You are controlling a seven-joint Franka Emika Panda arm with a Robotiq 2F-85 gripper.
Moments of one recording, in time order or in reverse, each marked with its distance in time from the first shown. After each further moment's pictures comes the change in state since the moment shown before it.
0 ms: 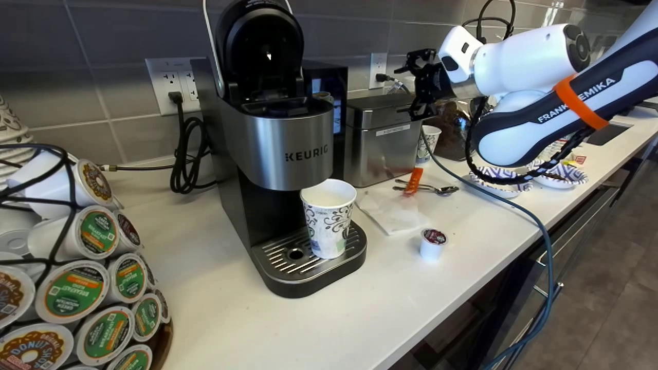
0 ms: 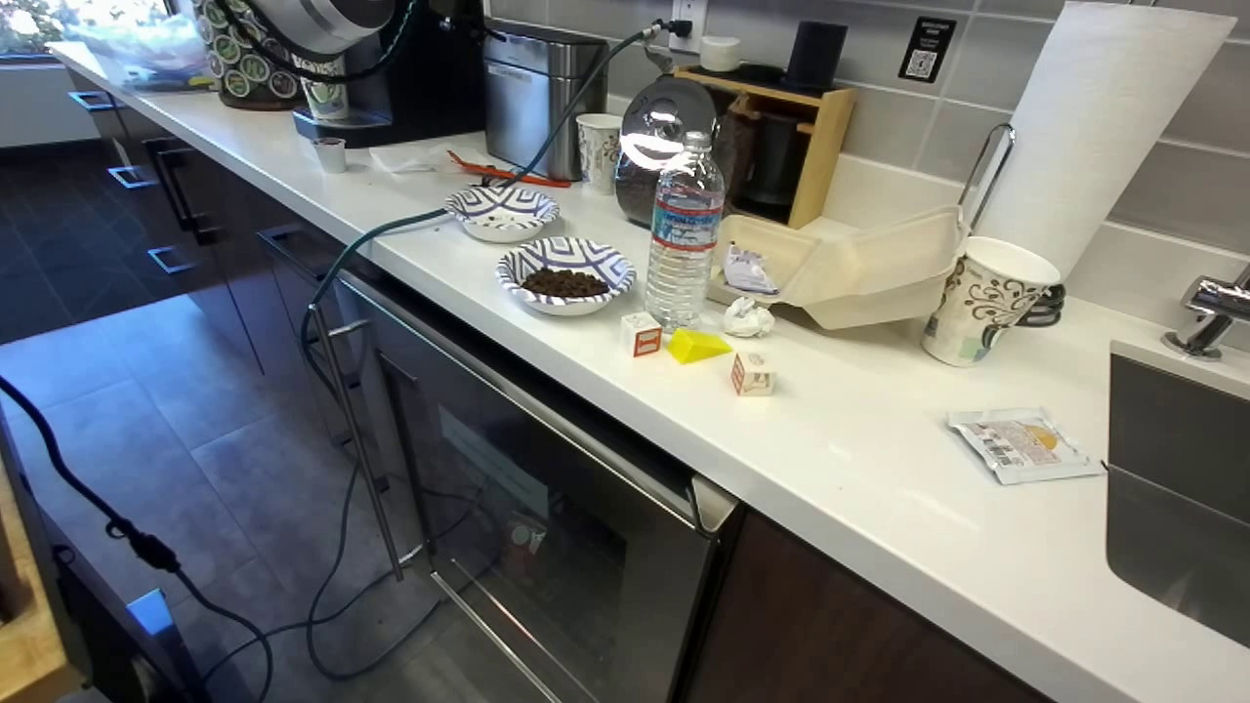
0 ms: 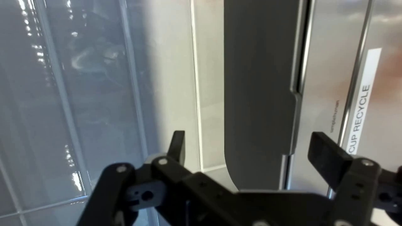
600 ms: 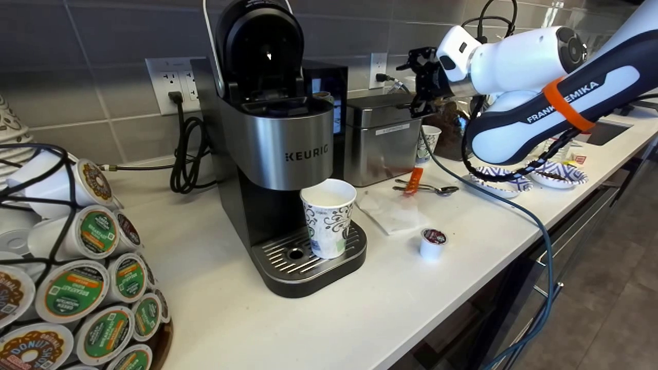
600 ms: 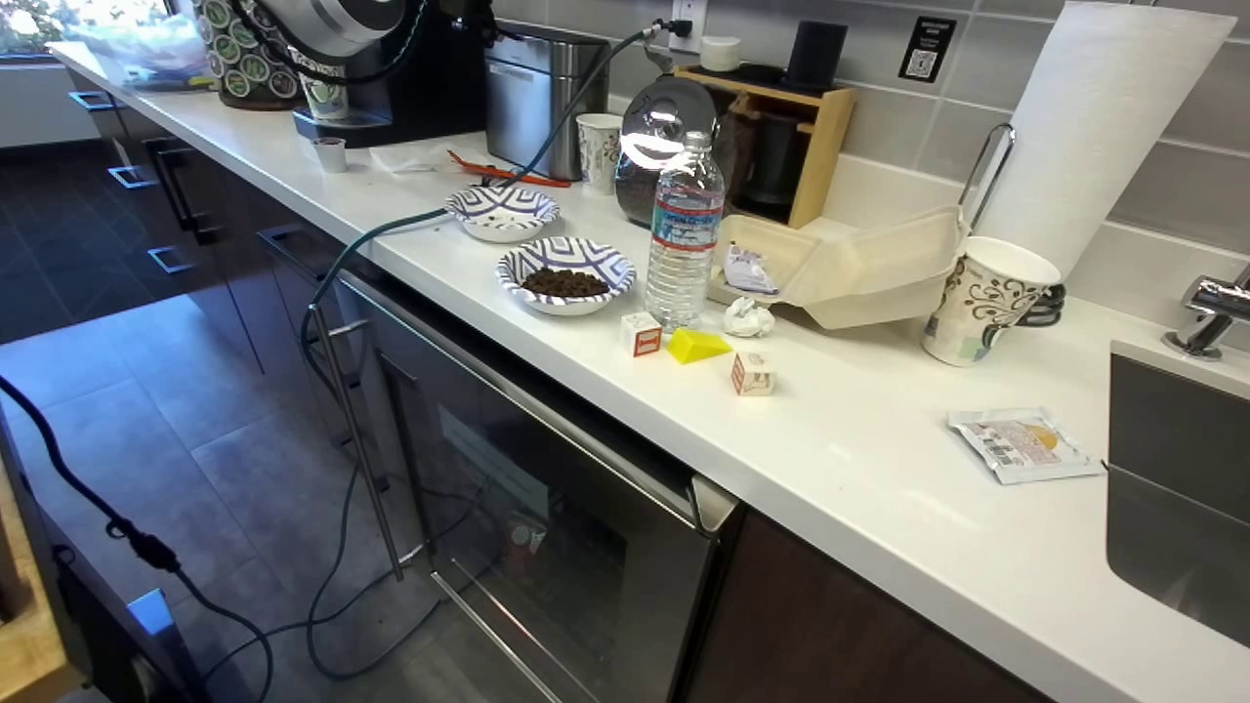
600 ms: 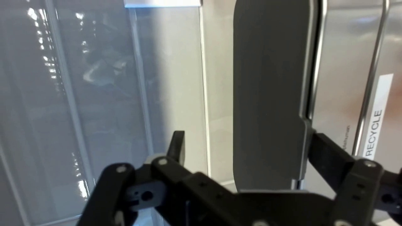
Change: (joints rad) arm 0.005 0.042 -0.034 0.040 0.044 0.000 0.000
